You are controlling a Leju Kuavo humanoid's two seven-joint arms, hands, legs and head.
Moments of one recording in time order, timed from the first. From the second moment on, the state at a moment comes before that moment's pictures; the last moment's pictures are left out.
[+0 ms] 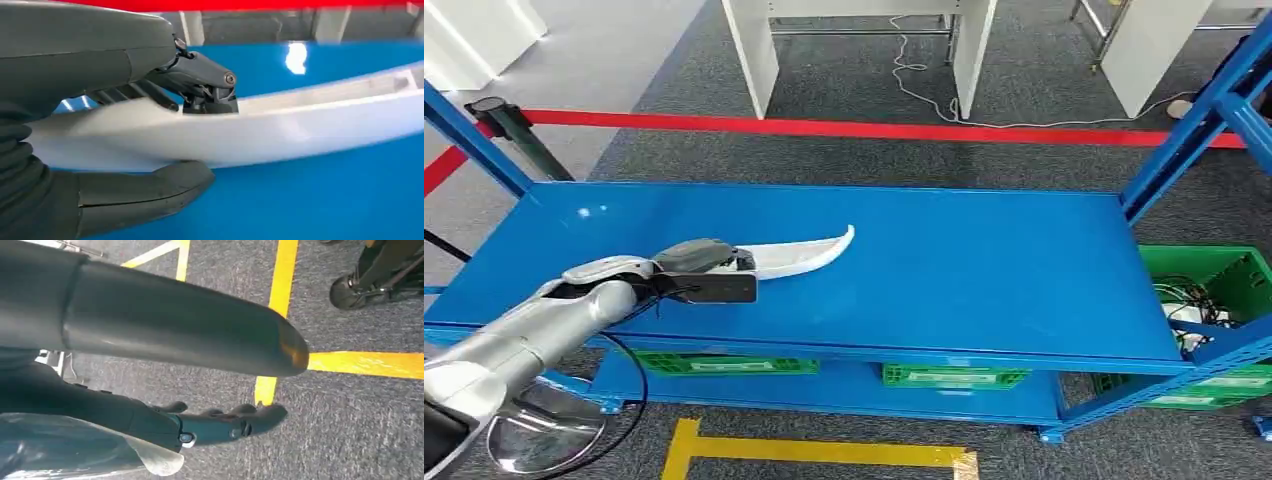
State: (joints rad) left arm -0.88 0.12 -0.90 -0.59 -0.52 -0.12 -0.33; right arm -0.02 0.19 -1.51 -0.40 1.57 0.00 0.02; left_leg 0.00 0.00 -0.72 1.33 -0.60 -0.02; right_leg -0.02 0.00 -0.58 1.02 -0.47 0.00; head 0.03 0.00
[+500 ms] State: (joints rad) left arm -0.56 0.04 -0.43 -1.08 -0.05 0.17 -0.40; right arm -0.02 0.22 -1.51 -0.41 1.57 0.00 0.02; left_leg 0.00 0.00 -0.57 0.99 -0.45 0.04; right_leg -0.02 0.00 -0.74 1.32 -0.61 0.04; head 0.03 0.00
